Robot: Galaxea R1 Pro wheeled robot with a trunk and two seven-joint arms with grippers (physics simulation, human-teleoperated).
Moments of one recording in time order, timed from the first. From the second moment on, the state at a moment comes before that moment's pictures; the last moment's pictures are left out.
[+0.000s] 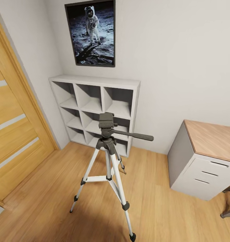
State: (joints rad) left arm -0.24 -0.01 -0.76 0.00 1.20 0.01 0.00; right arm -0.18 -0.11 -0.39 0.03 0.36 0.01 0.10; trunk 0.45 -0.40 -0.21
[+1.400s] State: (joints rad) left arm -0.18 -0.03 -0.78 -0.01 1.20 -0.01 0.04; right arm -0.19 -0.08 -0.35 -0.03 0.40 0.05 0.12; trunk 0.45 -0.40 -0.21
